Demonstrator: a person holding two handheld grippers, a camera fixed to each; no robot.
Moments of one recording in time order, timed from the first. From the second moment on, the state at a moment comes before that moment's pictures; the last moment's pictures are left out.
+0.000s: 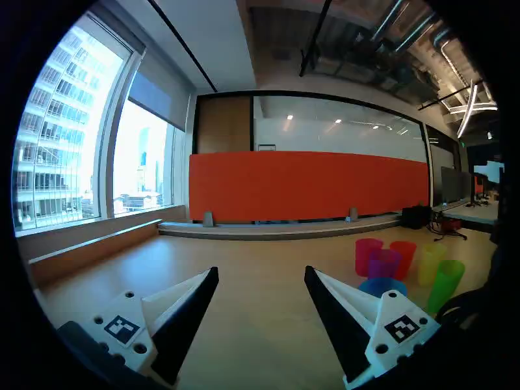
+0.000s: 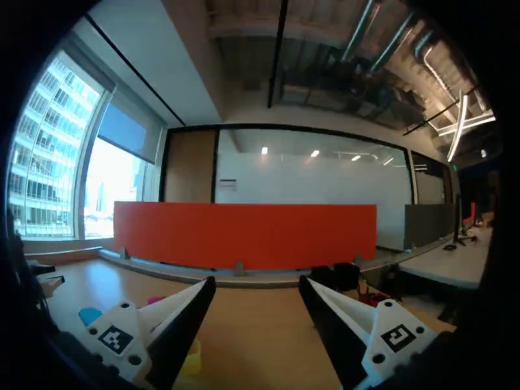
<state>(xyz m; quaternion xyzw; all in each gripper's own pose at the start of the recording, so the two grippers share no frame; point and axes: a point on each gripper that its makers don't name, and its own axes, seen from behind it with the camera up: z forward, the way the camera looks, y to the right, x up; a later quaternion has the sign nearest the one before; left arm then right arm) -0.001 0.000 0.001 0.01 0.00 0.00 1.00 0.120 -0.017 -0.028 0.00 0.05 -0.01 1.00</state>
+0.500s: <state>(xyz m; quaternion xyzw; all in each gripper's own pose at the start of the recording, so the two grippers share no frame) -0.001 0.000 0.000 0.01 0.00 0.00 1.00 0.094 -0.010 -0.017 0.00 0.06 0.00 1.00</state>
